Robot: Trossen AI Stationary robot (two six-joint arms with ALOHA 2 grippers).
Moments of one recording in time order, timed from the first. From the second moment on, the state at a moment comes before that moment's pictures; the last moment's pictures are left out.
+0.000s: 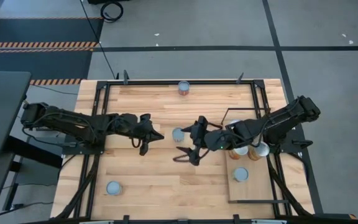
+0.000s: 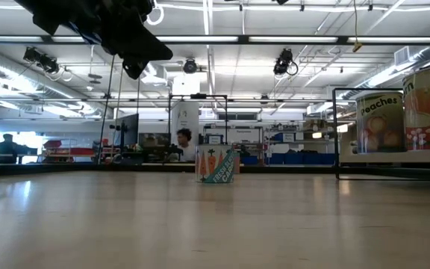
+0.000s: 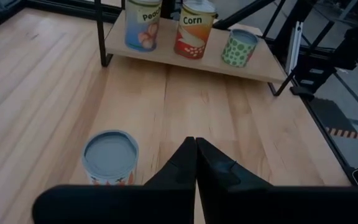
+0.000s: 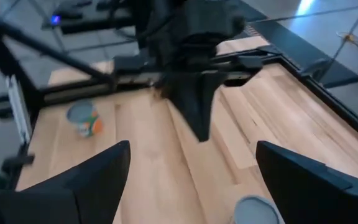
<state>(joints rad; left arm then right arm) -0.05 1.14 0.61 0.13 0.02 -0.20 0.33 1.53 1.32 -0.27 0.51 0.34</state>
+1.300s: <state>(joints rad) -0.05 1.14 0.61 0.13 0.02 -0.20 0.19 1.54 1.32 -0.16 0.49 0.49</state>
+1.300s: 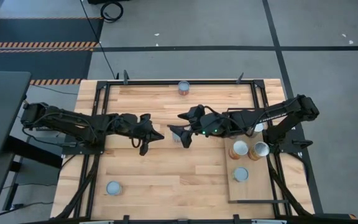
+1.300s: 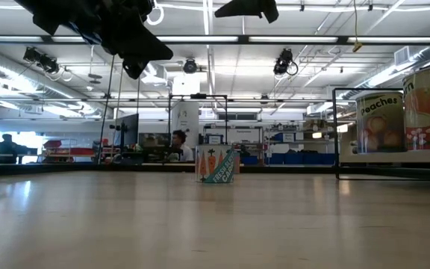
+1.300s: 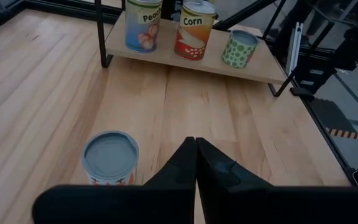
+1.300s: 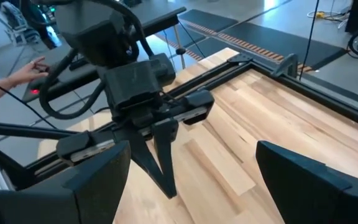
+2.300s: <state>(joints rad) -0.05 1.14 0.61 0.14 0.02 -0.20 0.04 1.54 0.91 0.02 0.15 0.21</state>
